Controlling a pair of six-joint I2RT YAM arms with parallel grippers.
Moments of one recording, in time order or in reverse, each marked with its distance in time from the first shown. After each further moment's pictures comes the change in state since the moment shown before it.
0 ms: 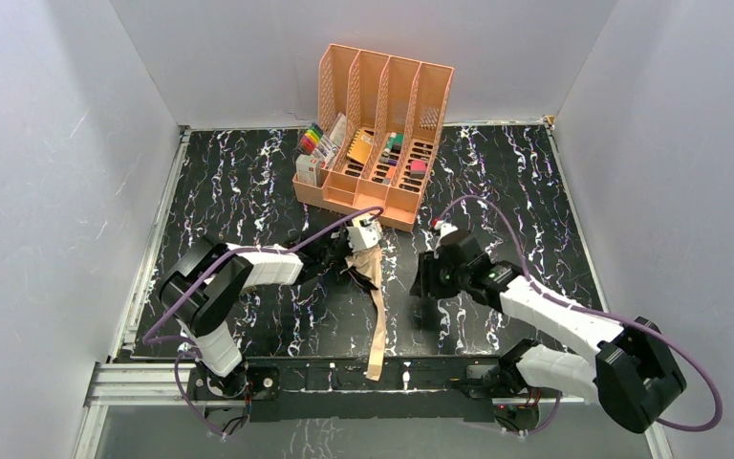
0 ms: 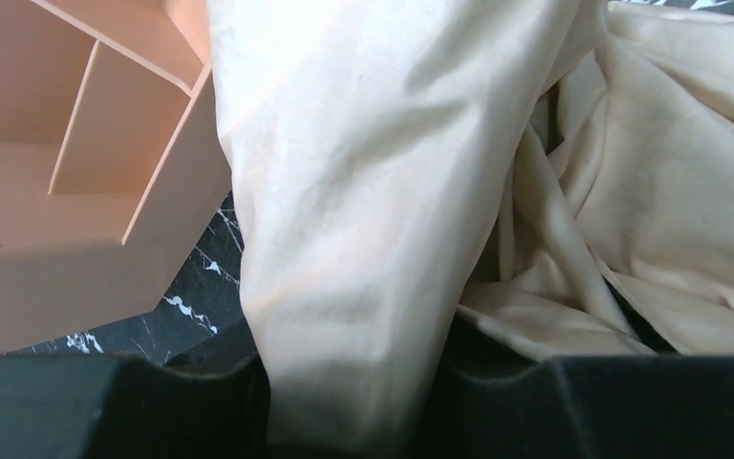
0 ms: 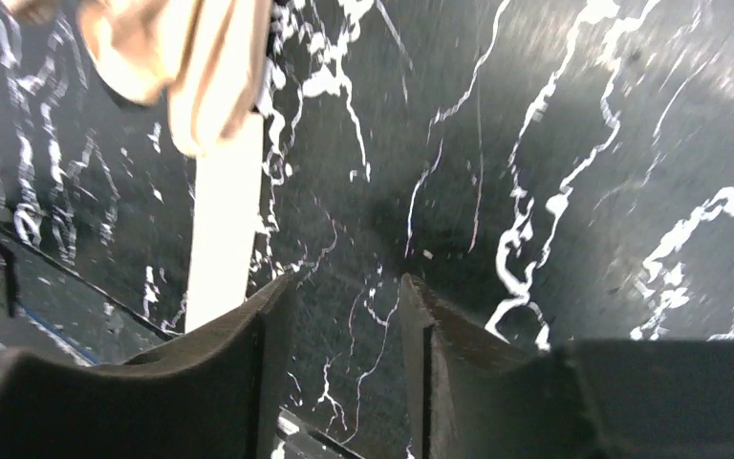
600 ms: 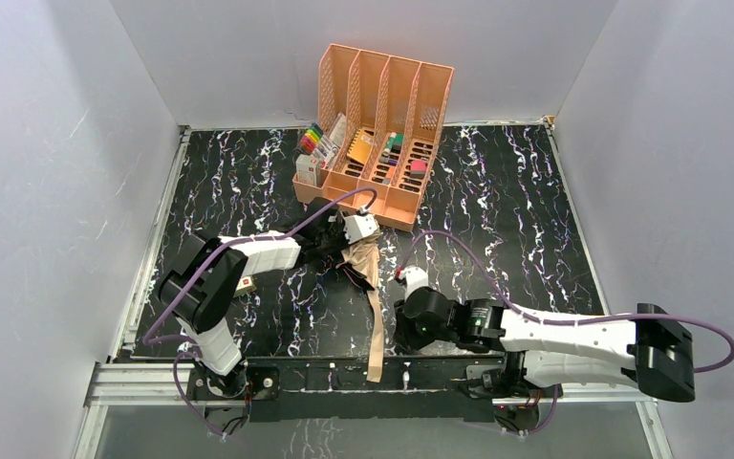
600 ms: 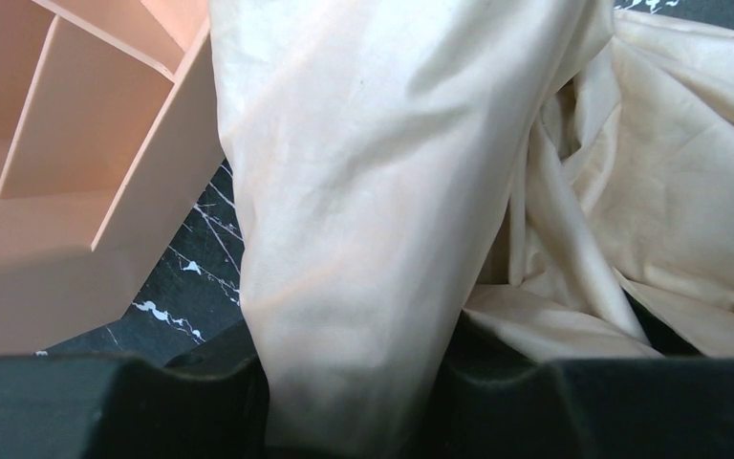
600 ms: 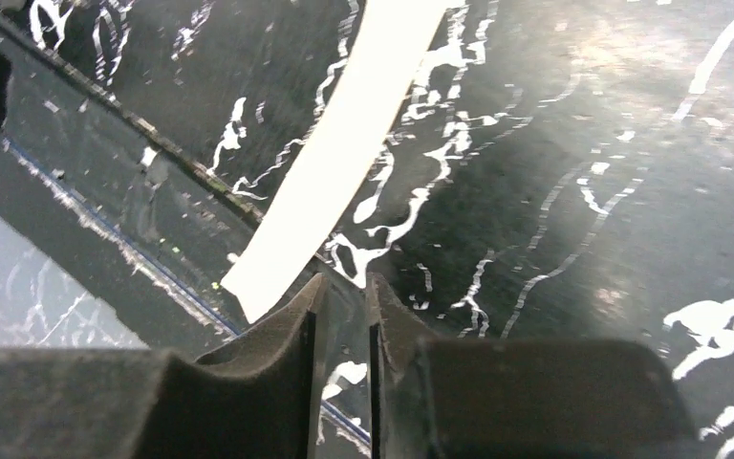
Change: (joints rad) left arm 0.067 0.014 0.118 -0.220 0.118 -0.018; right arm 0.560 -0.052 -0.024 -0.015 0.243 0.209
